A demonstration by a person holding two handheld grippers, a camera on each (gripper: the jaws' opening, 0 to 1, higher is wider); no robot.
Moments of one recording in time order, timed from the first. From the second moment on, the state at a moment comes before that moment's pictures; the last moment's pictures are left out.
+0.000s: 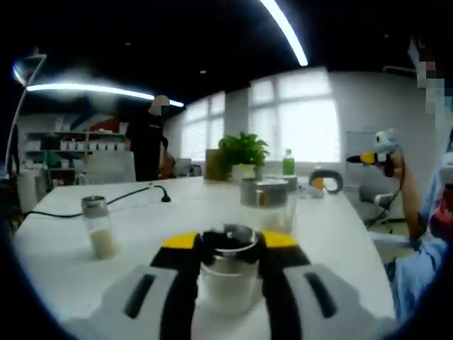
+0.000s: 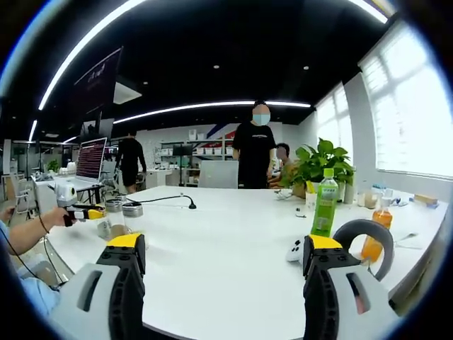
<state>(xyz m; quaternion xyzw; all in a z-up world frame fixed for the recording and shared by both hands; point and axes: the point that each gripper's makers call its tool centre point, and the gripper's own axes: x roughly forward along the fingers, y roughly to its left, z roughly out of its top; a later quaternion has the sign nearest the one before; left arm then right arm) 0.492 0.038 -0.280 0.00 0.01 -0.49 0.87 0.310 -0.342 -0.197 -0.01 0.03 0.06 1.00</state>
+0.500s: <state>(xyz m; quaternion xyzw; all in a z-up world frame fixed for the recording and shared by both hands) 0.488 0.038 -0.284 0.02 0.02 -0.59 0.81 0.311 -0.334 -0.198 -0.01 0.03 0.06 1.00</state>
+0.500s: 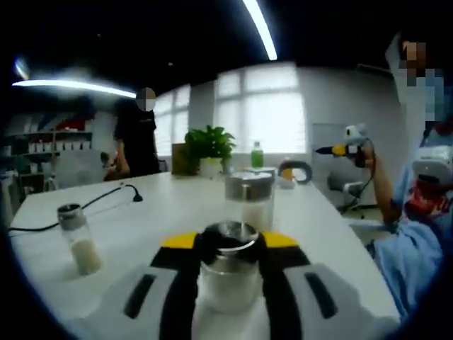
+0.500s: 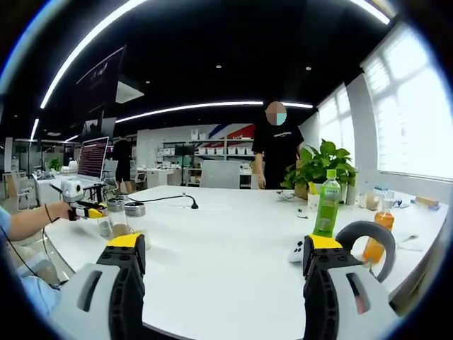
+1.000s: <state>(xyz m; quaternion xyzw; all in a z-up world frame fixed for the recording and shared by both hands) 0.488 0.037 -0.279 0.03 0.00 -0.59 0.81 0.311 -0.343 -0.200 -0.01 0.03 0.06 1.00</state>
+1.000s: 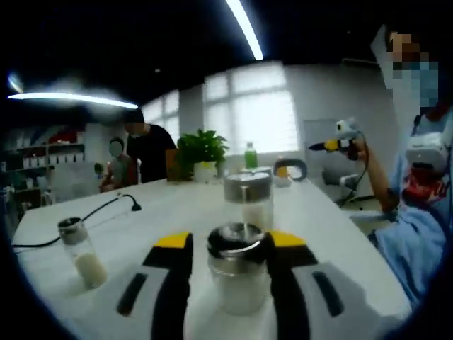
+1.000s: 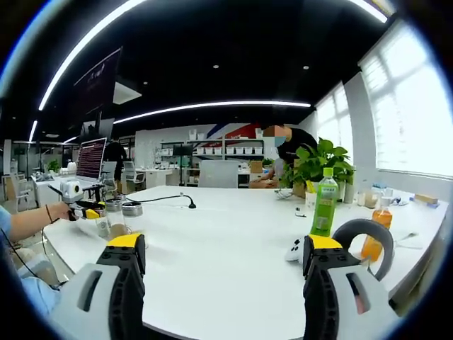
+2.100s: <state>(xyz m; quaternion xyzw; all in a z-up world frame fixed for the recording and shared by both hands) 0.468 0.076 -0.256 -0.05 -0.03 -0.23 0.97 0.310 -0.338 -0.202 -0.01 0.03 0.06 1.00</state>
